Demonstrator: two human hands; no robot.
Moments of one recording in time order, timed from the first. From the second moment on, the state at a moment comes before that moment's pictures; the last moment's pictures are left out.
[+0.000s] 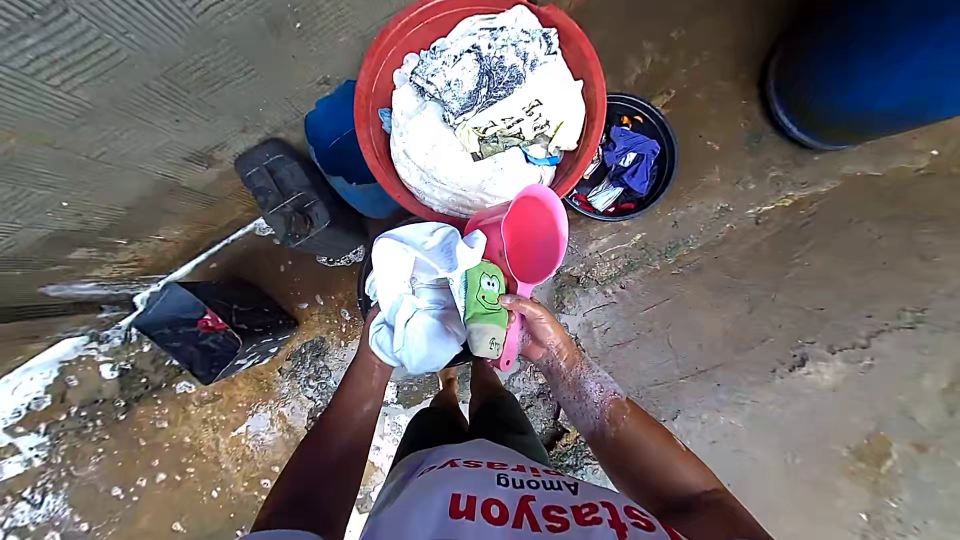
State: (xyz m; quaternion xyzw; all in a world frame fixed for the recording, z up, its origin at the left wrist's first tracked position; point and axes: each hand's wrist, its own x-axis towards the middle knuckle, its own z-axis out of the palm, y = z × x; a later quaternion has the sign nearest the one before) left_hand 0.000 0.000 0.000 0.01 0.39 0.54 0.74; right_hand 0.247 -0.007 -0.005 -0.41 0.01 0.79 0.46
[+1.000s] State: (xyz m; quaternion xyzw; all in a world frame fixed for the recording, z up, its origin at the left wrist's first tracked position) left_hand 0.003 -0.033 -0.063 -0.10 0.68 0.33 0.65; right_hand 0.204 -0.035 -0.070 -0.67 0.04 0.63 0.39
